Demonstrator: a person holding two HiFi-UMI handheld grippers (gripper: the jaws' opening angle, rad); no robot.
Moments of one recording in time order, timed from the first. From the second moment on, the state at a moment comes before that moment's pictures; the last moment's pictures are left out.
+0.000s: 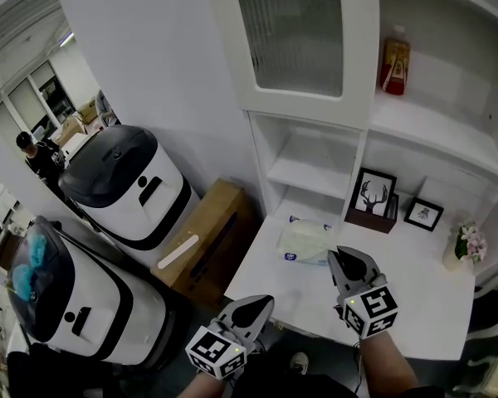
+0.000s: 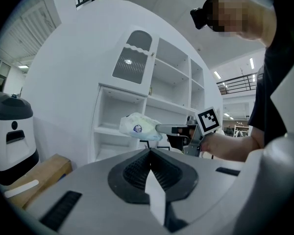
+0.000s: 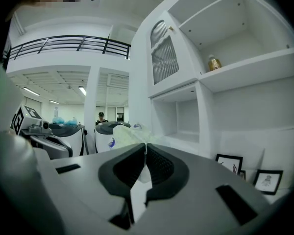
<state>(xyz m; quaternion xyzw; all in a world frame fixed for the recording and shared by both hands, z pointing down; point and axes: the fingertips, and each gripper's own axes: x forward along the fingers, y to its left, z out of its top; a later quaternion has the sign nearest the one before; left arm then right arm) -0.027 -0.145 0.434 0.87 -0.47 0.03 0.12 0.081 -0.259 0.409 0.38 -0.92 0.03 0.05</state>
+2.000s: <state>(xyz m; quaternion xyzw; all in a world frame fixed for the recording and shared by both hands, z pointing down) -0.090 -0.317 0.450 0.94 -0.31 0.05 0.14 0.034 -0.427 0.424 0.52 -0.85 0.03 0.10</state>
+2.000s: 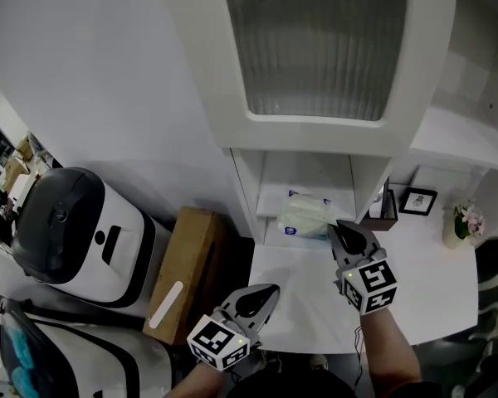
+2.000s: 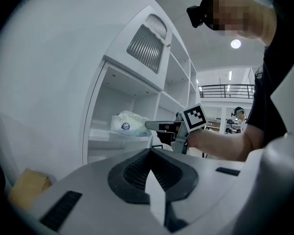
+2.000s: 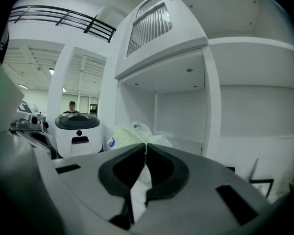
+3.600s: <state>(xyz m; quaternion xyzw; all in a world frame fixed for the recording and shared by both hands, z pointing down) -0.115 -0.370 0.473 0.94 -0.30 0.05 0.17 0.018 -0.513 0.451 0.54 -0.83 0.05 0.13</state>
